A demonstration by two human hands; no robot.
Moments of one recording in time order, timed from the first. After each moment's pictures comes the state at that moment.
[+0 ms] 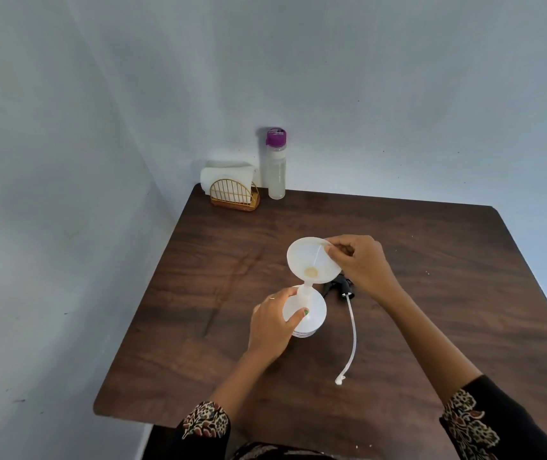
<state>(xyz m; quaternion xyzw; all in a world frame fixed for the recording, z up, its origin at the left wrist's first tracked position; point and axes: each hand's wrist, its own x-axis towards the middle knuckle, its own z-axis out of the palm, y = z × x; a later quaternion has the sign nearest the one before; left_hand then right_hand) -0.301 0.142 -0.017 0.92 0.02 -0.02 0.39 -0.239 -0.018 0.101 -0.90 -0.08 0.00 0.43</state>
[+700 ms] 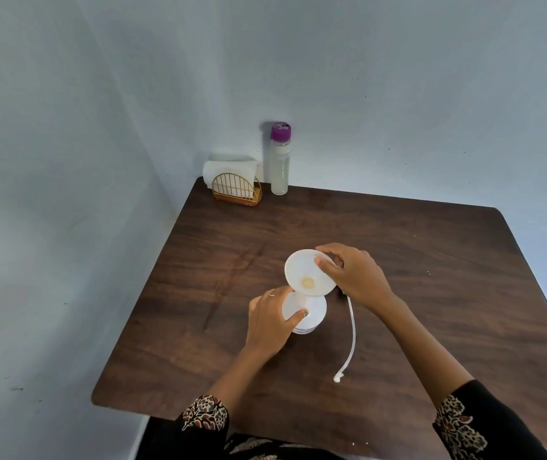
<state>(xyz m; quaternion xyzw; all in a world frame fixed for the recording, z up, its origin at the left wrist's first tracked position) -0.304 0.147 -0.022 0.93 0.02 -0.01 0.36 -0.246 -0.011 0.084 -0.94 -0.08 0.06 0.32</state>
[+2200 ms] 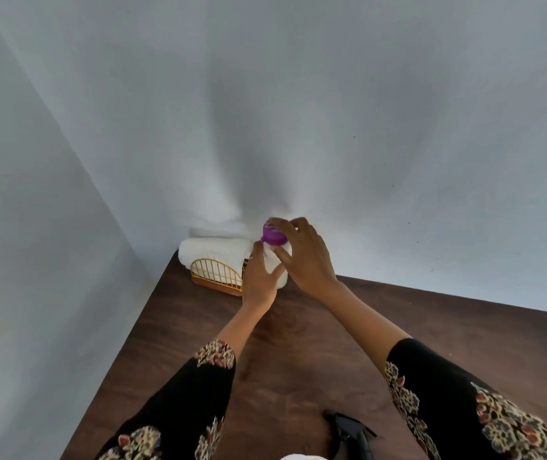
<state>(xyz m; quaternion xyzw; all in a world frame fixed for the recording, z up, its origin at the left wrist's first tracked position) 0.015 0.172 0.008 0.85 0.12 0.10 0.51 0.026 0.077 0.083 -0.93 -0.22 -0.09 0.28</state>
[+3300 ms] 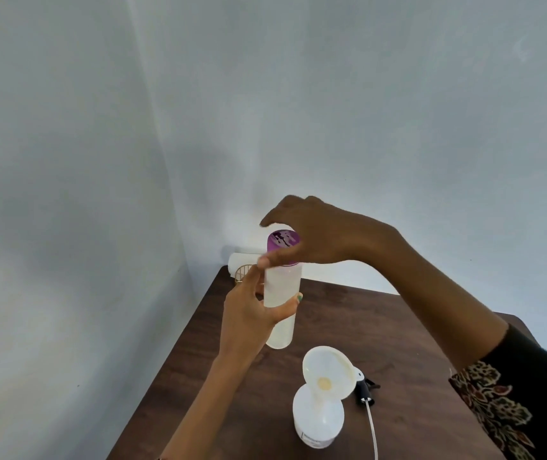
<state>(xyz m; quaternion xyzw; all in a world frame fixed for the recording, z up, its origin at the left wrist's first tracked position) -0.257 0.195 0.169 0.84 0.02 0.26 0.48 -0.213 0.076 0.328 -0.92 -0.37 0.04 0.10</state>
